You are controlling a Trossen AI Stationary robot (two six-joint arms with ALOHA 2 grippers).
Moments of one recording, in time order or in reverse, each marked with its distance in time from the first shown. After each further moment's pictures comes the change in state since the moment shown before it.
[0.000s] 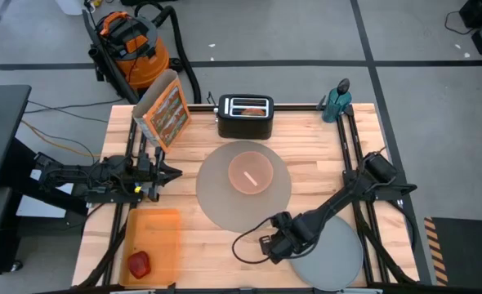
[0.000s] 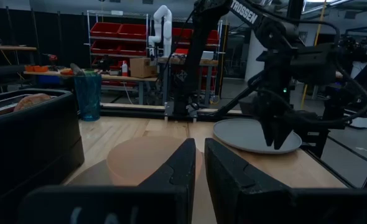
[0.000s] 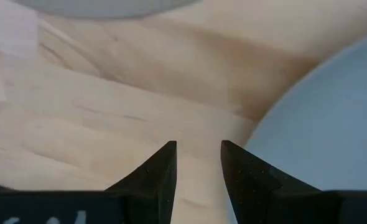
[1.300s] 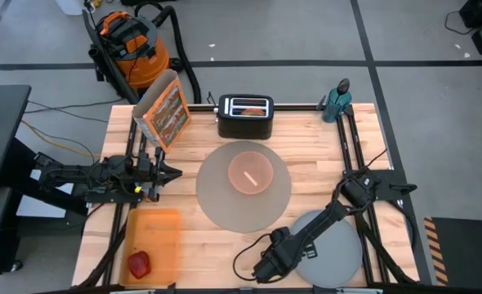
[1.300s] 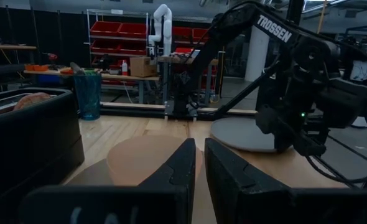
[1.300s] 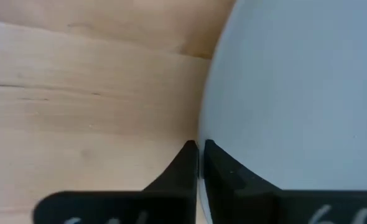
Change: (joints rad) left arm 0.000 0.002 0.000 -0.002 0.000 0.000; right arm 0.030 0.344 0.388 -0.392 -0.169 0.052
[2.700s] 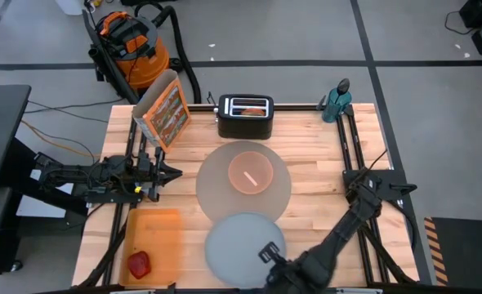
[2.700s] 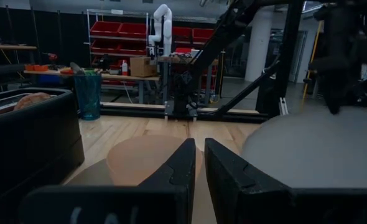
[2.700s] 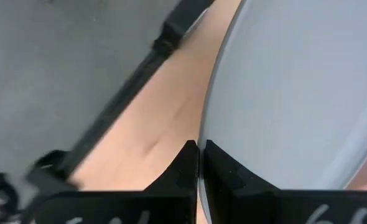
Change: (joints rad) left arm 0.000 0.000 0.000 0.000 0.000 0.000; right arm 0.110 -0.021 0.485 -0.108 0.333 -2.032
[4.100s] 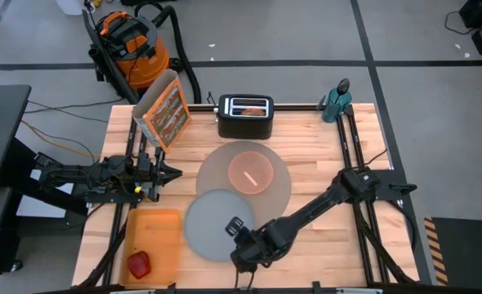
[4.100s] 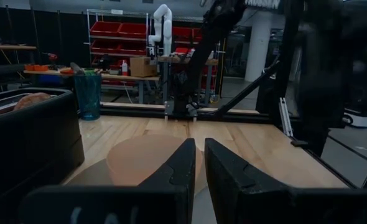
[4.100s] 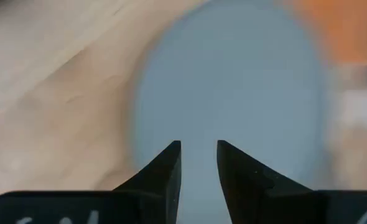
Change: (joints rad) left arm 0.000 0.000 0.000 0.000 0.000 0.000; right arm -0.223 -0.053 -0.256 0.383 0.162 -0.404
